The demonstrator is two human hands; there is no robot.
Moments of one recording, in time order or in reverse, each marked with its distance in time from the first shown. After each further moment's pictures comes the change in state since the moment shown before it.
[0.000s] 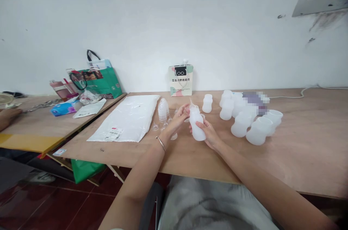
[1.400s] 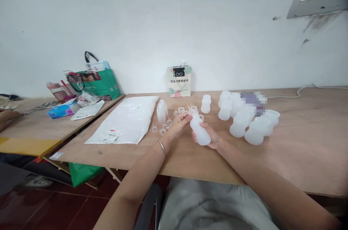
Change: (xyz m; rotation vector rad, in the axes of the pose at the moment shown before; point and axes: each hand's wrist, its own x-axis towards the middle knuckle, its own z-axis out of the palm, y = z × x) left_hand -0.010 -0.001 0.011 0.048 -0.126 0.070; right_hand 0.001 0.000 -0.016 0.198 -0.327 0.242
